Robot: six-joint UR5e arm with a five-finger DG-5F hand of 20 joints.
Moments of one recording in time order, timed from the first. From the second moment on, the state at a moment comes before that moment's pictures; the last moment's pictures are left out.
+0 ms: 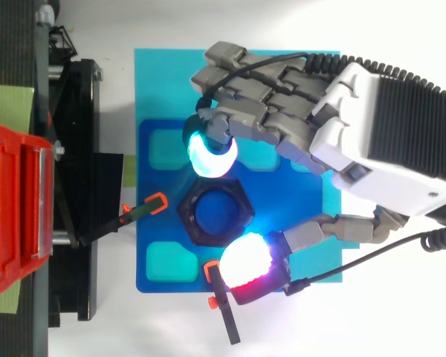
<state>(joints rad) 0.24 -2.13 -1.43 -2.60 -1.07 -1.14</state>
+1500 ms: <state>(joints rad) 0.23 -2.13 -1.41 -2.62 -1.15 -1.14</state>
